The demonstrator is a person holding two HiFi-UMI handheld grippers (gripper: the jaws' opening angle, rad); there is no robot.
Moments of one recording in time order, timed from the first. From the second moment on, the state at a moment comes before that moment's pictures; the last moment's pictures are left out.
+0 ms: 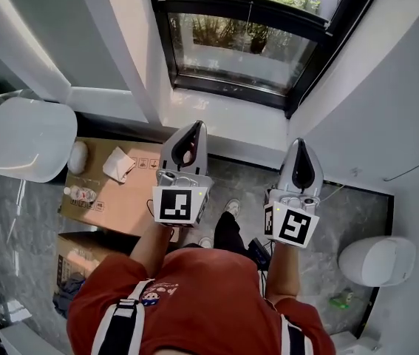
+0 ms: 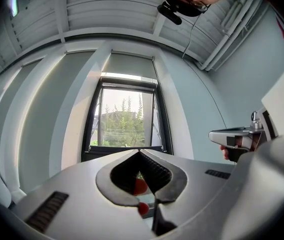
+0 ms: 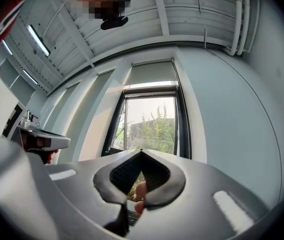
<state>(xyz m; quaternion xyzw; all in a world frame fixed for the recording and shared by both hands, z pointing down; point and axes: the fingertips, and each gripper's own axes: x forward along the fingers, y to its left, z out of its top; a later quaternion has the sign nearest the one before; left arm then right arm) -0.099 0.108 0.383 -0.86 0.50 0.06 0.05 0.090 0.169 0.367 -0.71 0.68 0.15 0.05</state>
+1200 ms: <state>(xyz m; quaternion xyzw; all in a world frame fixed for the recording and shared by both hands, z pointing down) 0.050 -0.106 0.371 -0.85 0.53 0.05 0.06 0.236 -0.056 0.371 -0.70 0.70 0.12 0.06</state>
